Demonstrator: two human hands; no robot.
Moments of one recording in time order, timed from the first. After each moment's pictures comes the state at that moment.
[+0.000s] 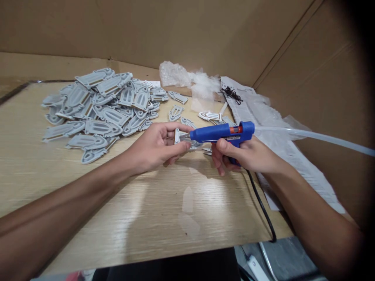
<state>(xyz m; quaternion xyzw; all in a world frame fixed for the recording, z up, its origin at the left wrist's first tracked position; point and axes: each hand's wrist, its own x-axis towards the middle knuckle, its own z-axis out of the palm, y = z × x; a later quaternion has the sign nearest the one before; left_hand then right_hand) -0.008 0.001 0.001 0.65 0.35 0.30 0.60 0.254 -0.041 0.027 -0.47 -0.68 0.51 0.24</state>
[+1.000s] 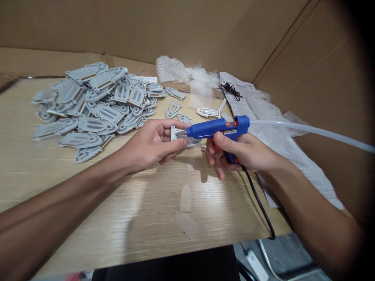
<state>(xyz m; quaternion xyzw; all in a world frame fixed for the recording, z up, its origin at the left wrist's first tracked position) -0.006 0.002 0.004 0.65 0.35 0.30 0.60 0.250 -0.042 0.025 -0.42 -0.60 0.62 0.26</state>
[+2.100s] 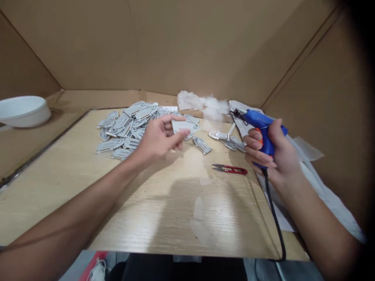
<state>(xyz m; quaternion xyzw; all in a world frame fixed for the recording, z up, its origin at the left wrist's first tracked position) -0.029 0.015 0.038 0.65 0.41 0.46 0.45 0.272 -0.030 0.048 -0.36 -0.45 0.63 0.52</state>
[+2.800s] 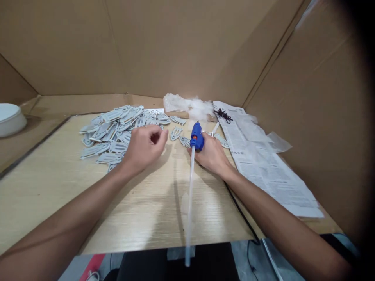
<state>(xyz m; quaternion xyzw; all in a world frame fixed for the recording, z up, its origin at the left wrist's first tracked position) -0.029 0.021 0.026 0.76 0.46 0.44 0.13 0.207 -0.004 0.009 -0.67 -0.69 0.09 0.28</state>
